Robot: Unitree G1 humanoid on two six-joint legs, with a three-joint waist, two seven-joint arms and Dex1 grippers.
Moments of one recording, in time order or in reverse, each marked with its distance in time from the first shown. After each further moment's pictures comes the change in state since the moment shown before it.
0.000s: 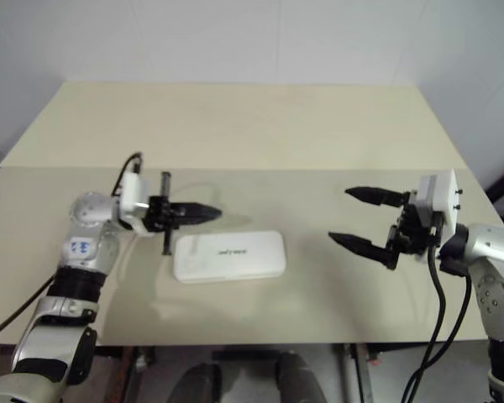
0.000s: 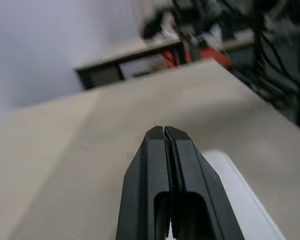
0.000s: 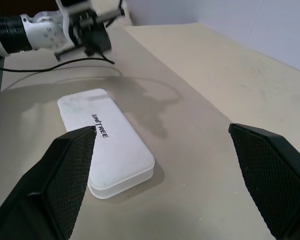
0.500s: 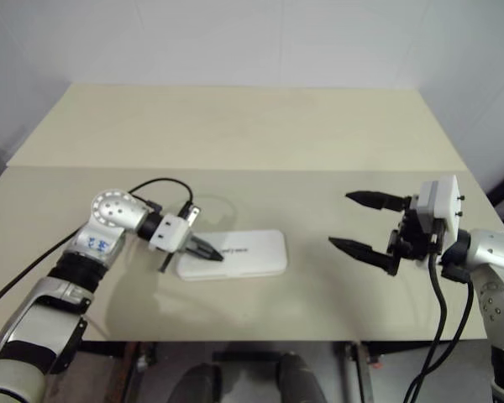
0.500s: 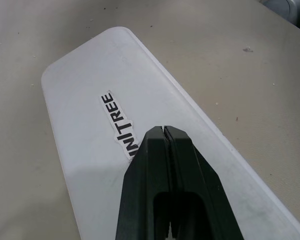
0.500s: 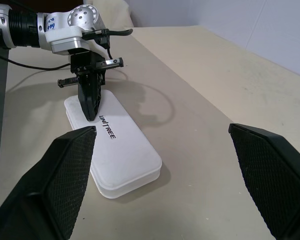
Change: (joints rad) left arm -0.162 0.073 -0.379 0.272 0.366 -0.295 -0.128; right arm 0.060 0.009 -0.024 -0.059 0.005 0.000 -0.028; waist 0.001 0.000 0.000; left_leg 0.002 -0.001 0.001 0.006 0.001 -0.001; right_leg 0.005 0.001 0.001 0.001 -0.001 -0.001
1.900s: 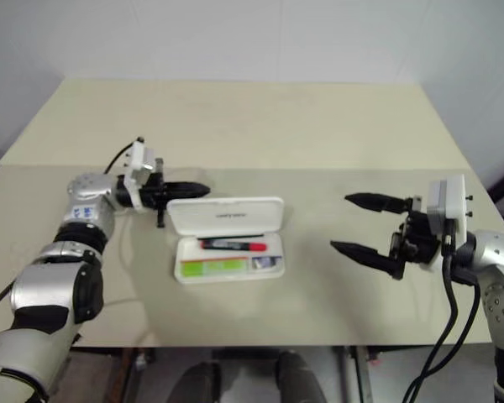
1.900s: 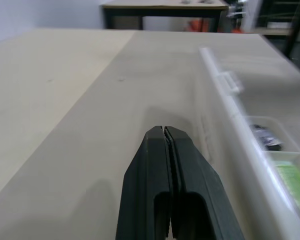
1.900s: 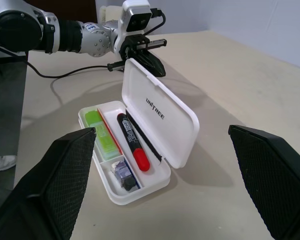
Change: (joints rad) left arm -0.273 -0.106 0.447 0.550 -0.009 0.170 -0.001; right arm 0.001 0.000 -0.028 -0.011 0.061 0.040 0.039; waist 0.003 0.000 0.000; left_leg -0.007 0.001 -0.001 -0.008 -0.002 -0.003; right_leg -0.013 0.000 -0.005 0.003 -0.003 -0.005
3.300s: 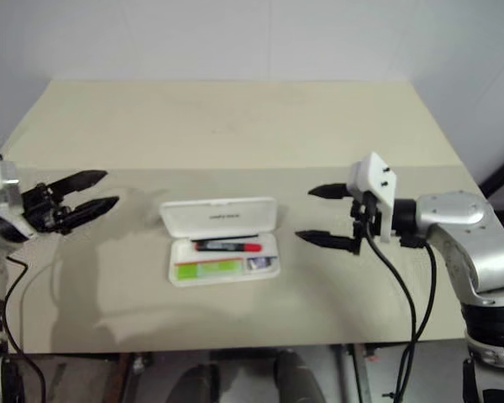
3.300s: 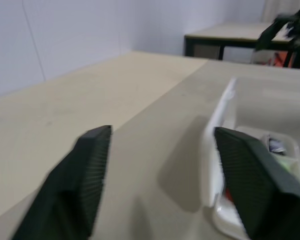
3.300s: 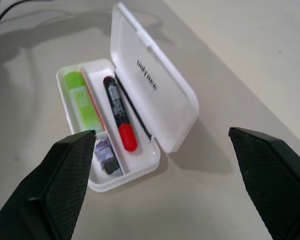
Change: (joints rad) left arm 0.583 0.327 0.219 -0.733 -0.394 0.398 0.244; right arm -0.291 -0.005 0.260 0.014 -0.223 0.199 -0.051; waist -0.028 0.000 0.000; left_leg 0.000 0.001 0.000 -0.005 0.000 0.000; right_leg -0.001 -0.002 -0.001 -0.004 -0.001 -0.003
